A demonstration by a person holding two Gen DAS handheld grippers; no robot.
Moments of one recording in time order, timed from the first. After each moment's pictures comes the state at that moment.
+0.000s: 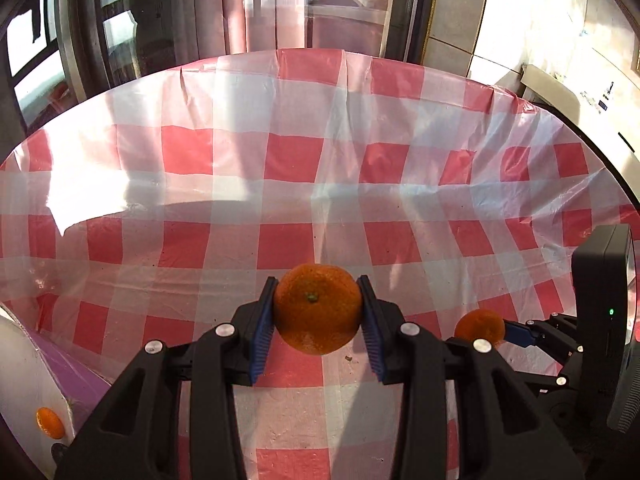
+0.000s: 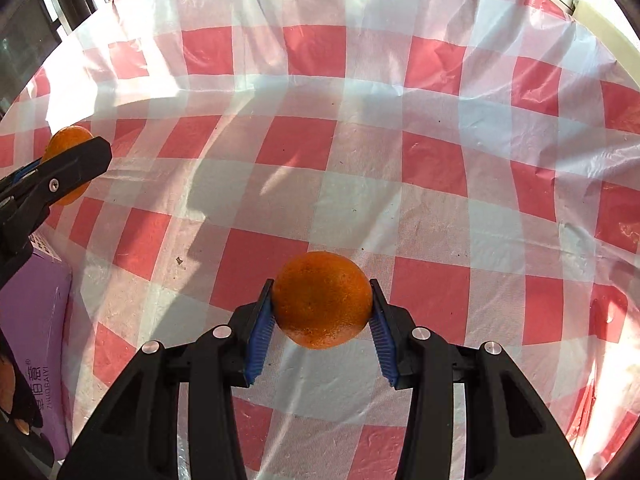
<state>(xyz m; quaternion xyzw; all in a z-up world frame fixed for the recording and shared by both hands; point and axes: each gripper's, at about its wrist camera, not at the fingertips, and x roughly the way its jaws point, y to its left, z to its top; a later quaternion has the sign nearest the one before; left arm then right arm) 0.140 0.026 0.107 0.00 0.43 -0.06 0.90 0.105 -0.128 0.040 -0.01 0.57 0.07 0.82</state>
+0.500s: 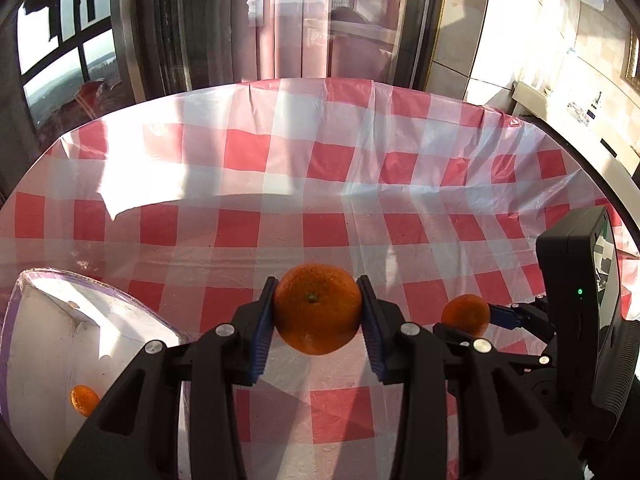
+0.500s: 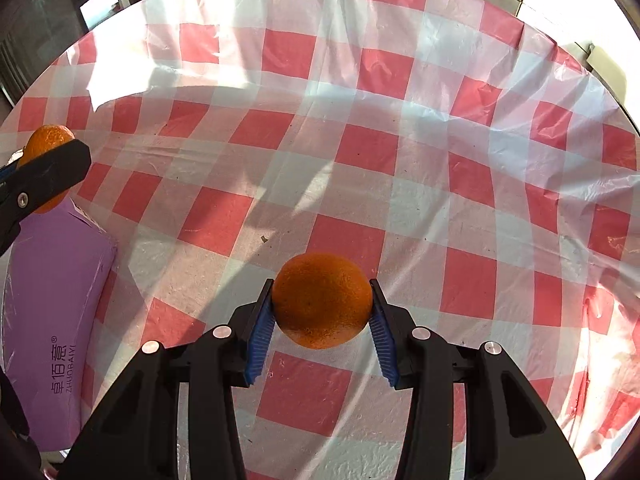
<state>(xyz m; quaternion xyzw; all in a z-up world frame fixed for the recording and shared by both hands) 0.080 0.084 0.142 -0.01 0.41 -0.06 0.91 0.084 -0.074 0.079 -0.05 0.55 0.09 0.83</state>
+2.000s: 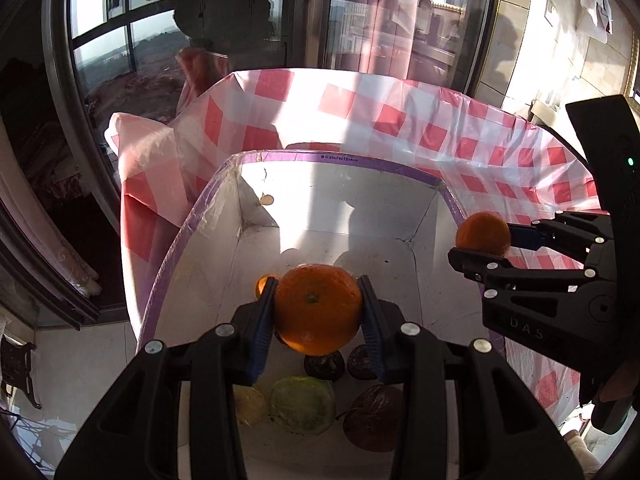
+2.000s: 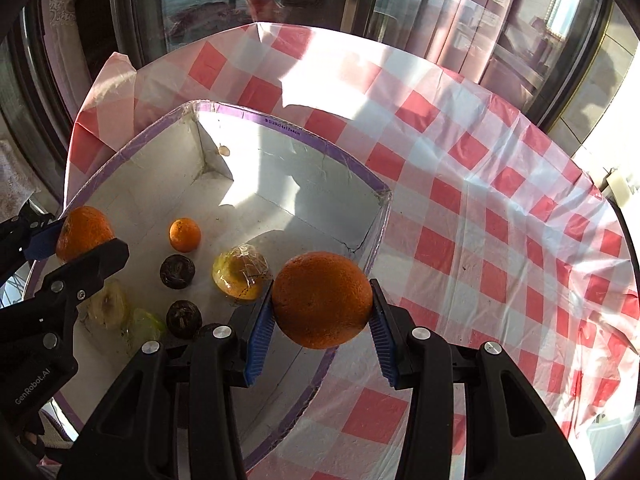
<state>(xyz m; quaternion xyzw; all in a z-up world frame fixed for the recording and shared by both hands) -0.087 0.314 0.154 -0.03 0.41 -0.03 0.91 -0.029 0.163 0.162 -0.15 0.49 0.15 0.85</state>
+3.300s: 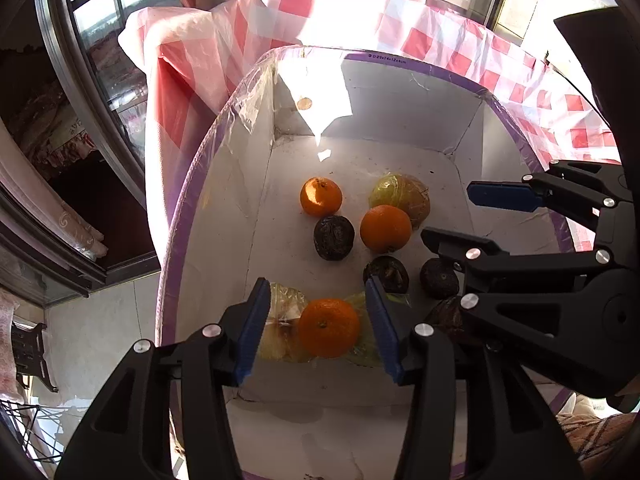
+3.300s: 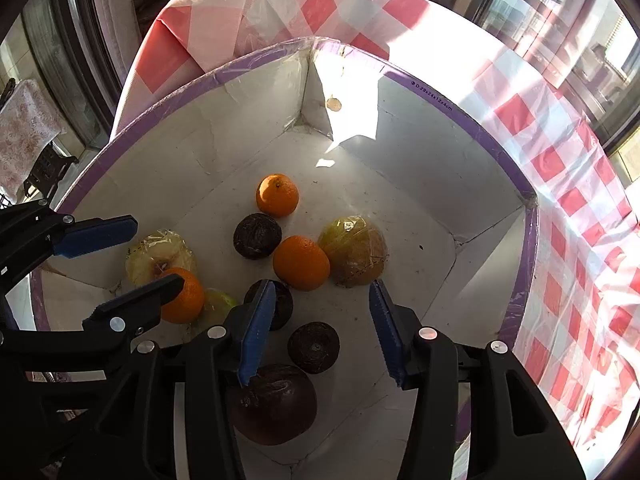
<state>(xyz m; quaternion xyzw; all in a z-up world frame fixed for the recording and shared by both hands) -0.101 0.356 0.100 -0.01 0.51 -0.04 0.86 -0.052 0.243 0.119 -0.20 0.52 0.20 0.80</state>
